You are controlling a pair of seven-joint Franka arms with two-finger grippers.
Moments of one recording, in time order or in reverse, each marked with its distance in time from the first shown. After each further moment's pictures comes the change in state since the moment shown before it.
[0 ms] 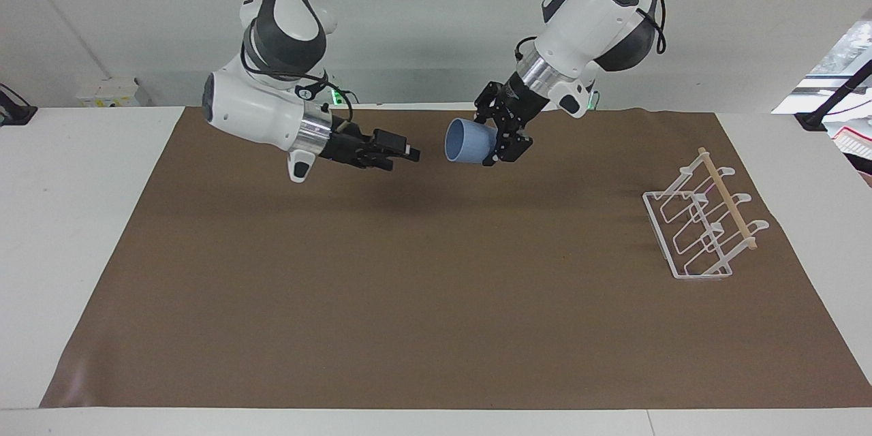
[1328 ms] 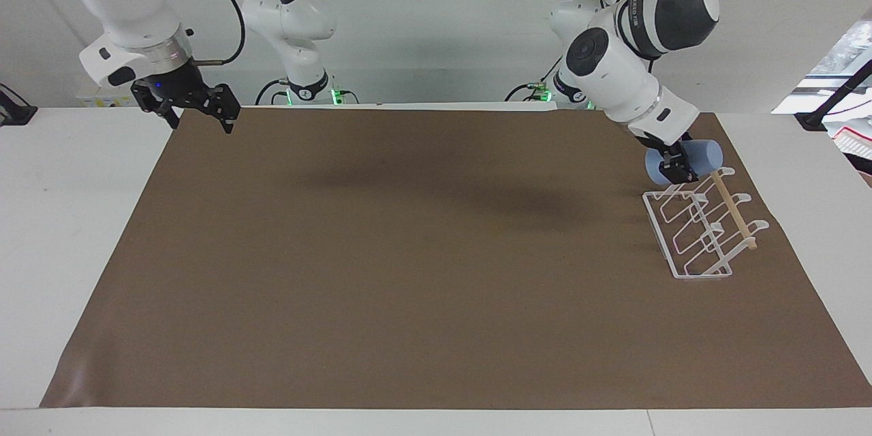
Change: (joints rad) left arm 0.126 0.082 0.014 0.002 1.375 -0.543 0.436; right arm -0.192 -0.106 -0.007 0.240 -0.853 -0.335 -0.161
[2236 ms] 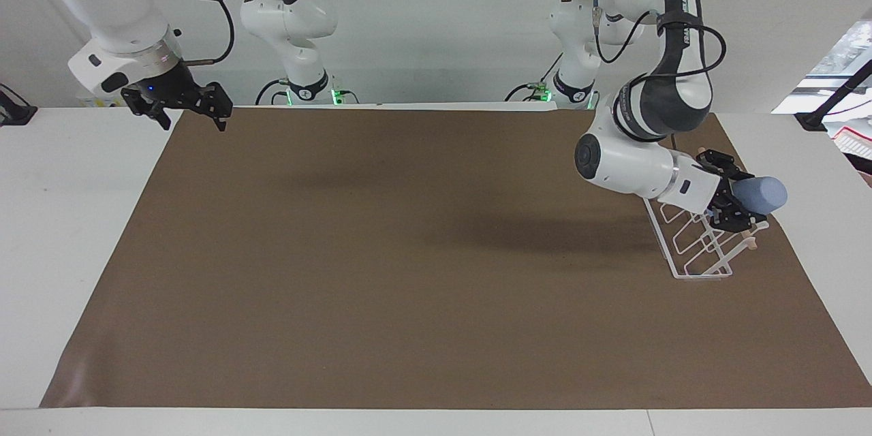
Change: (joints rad) left arm 0.080 0.270 0.002 0.130 0.277 -0.005 -0.214; right arm 0.172 0.032 -0.177 0.044 -0.004 -0.066 -0.038
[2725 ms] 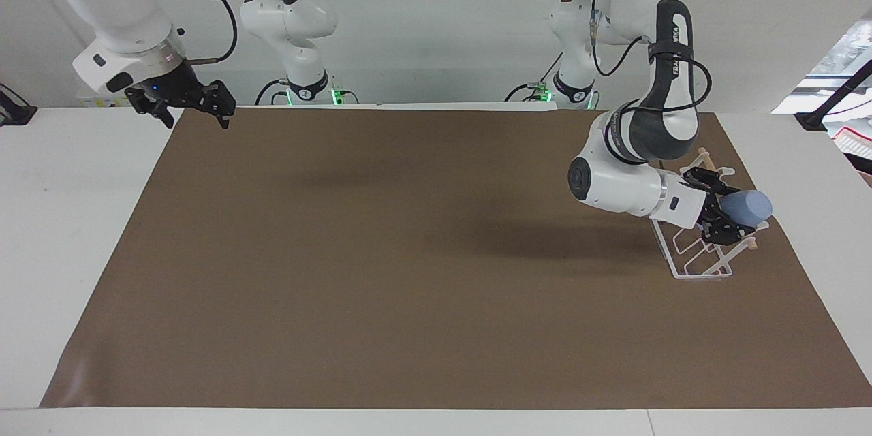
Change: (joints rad) left arm 0.000 0.033 -0.001 -0.026 0.000 0.004 -0.103; right arm 0.007 -0.005 0.001 0.001 0.000 -0.018 0.000
